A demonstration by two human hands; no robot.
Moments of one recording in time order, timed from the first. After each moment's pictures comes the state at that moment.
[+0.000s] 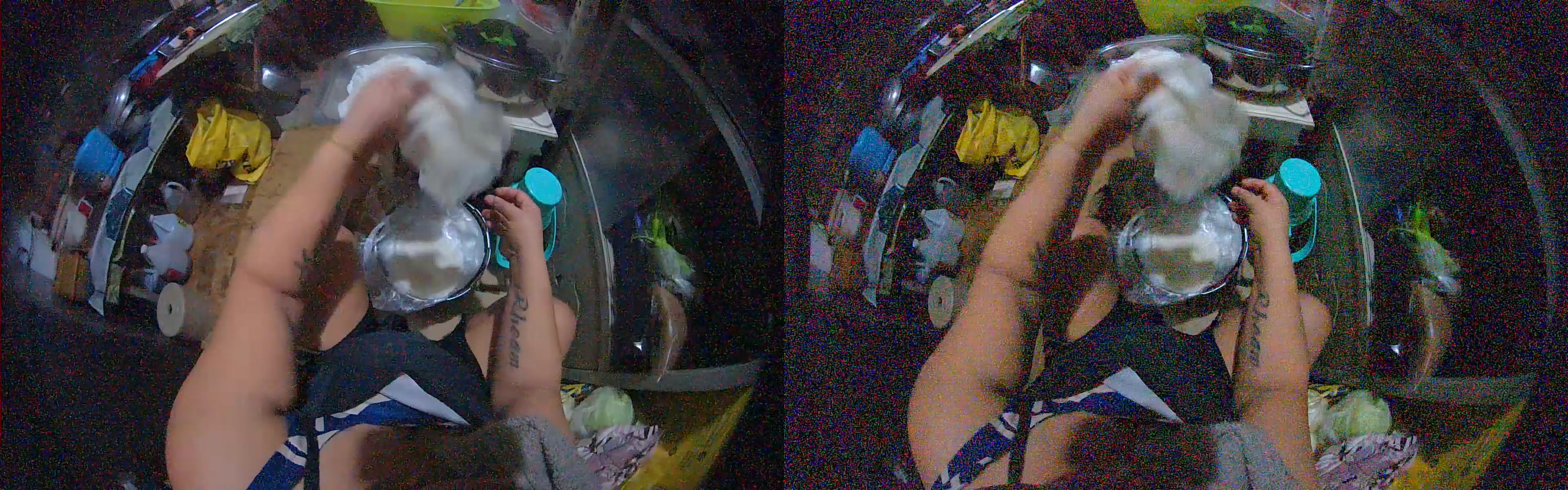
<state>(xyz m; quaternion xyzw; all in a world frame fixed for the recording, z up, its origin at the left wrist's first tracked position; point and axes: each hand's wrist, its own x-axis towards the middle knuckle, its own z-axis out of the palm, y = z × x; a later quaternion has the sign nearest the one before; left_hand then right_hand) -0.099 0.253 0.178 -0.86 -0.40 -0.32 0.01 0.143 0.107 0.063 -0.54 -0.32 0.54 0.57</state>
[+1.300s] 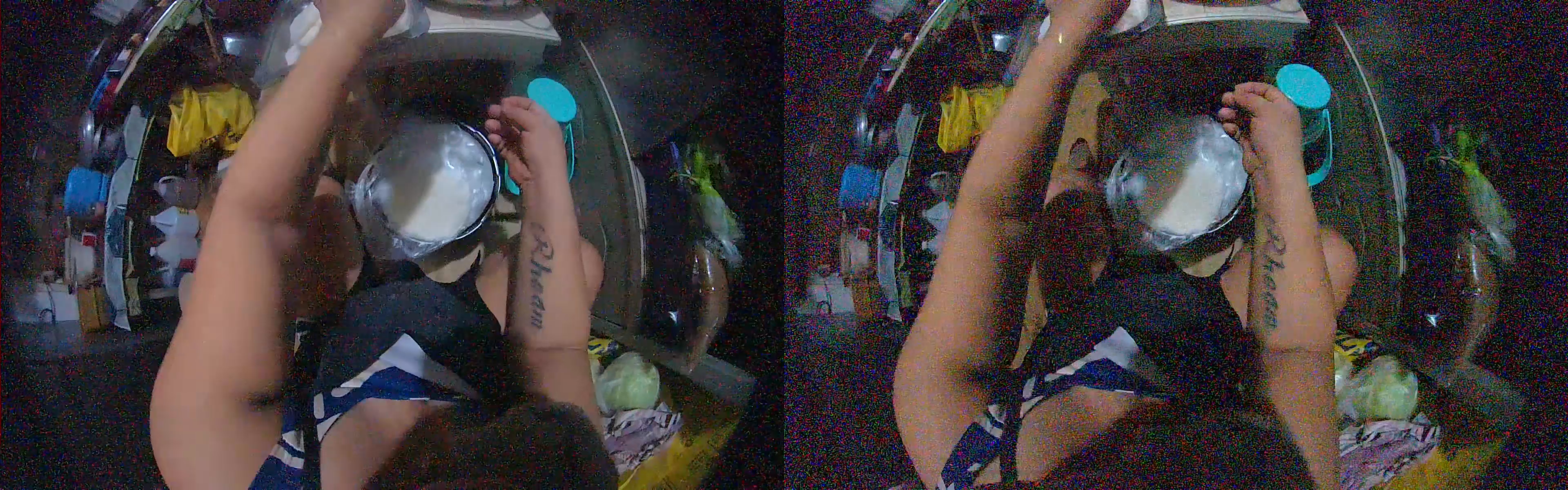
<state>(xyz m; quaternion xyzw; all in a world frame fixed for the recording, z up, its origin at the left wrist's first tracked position) -0.006 0.228 0.217 -0.77 -0.50 -0.33 0.21 0.163 0.098 0.084 -0.42 -0.20 0.58 0.67</state>
